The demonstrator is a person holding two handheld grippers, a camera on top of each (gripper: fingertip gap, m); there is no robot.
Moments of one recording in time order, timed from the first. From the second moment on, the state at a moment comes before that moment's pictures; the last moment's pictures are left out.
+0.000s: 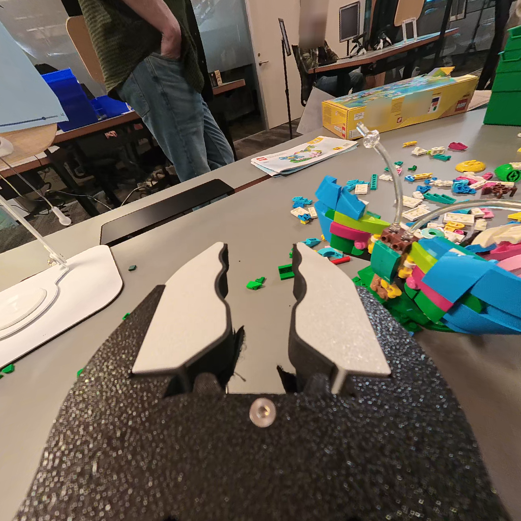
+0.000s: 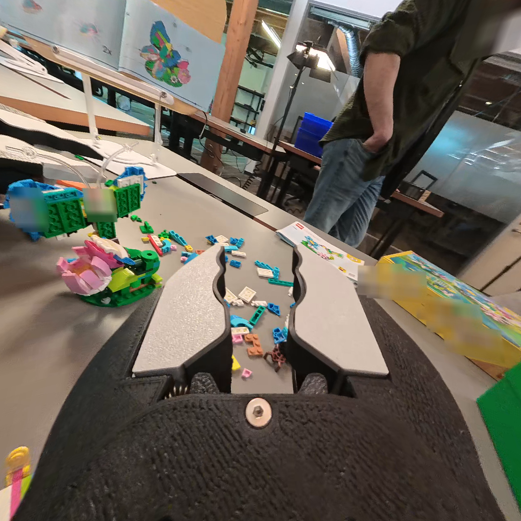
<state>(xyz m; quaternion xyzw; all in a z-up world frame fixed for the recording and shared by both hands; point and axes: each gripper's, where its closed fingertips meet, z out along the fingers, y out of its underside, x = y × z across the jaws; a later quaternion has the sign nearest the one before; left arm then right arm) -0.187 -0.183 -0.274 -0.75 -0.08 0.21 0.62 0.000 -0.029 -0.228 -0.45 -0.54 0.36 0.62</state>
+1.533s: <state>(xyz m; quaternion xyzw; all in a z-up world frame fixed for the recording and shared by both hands) -0.101 -0.182 -0.291 -0.79 0.19 0.04 0.58 -0.004 -0.017 -0.240 -0.50 -0.51 0.37 0.60</state>
